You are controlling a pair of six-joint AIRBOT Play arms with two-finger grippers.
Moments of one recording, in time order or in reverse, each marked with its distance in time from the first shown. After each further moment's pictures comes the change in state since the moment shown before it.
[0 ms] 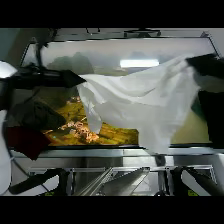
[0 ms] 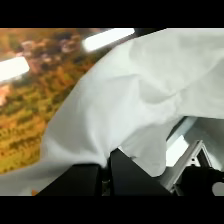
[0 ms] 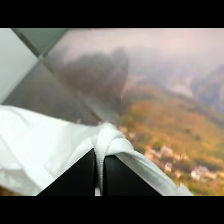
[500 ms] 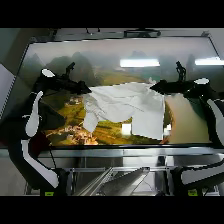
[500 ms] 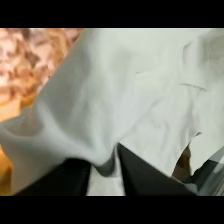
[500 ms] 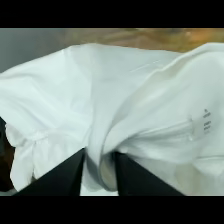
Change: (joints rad) left arm 0.059 -0.598 0.305 0.085 -0.023 0.092; right arm 0.106 -0.570 -0.059 0.101 -0.138 -0.063
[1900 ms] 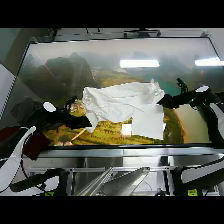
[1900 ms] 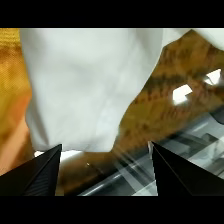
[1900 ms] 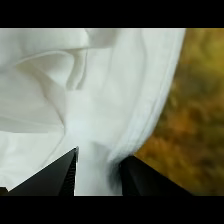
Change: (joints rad) left arm -0.106 0.592 -0.928 0.208 0.238 -0.095; right arm -0.073 -0.066 -0.068 -0.393 0.017 0.143
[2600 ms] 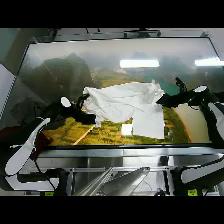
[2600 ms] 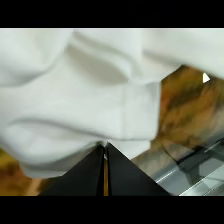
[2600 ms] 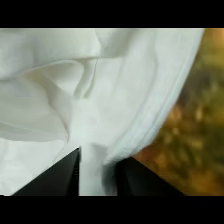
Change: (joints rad) left arm -0.147 -0.161 0.190 0.054 0.020 -0.045; right arm 0.013 -0.005 -0.001 0.010 -0.027 -0.015
